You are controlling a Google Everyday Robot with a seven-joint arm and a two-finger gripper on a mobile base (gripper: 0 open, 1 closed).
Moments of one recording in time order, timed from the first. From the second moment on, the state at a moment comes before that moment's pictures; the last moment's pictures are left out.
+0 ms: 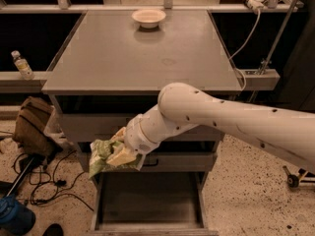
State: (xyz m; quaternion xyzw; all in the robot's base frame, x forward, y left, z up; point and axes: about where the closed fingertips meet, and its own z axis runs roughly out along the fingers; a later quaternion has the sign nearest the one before) arm 0.475 0.114 0.718 -0.68 0.62 0.26 0.29
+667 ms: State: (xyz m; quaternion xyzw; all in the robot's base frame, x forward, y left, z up) arm 0.475 0.116 0.696 -0.66 0.63 0.27 0.31
